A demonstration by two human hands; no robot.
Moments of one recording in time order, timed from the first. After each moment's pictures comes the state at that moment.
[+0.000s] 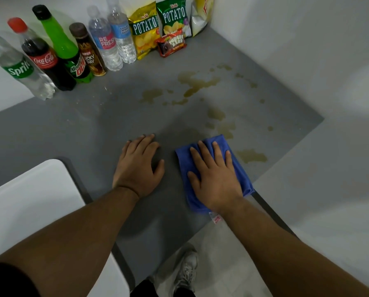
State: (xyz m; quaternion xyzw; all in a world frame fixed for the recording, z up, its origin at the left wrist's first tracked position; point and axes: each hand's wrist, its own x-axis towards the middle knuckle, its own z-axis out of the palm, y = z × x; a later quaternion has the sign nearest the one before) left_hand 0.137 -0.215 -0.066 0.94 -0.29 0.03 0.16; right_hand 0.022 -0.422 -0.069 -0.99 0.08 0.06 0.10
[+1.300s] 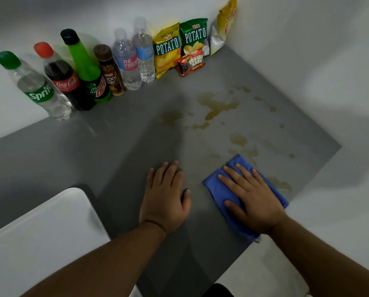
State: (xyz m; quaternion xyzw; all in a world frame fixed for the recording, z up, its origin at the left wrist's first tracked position) left_hand 0.142 -0.213 -0.072 0.94 -0.29 -0.01 0.17; right_hand 0.032 -0.477 -0.064 -0.99 -0.02 0.11 0.08
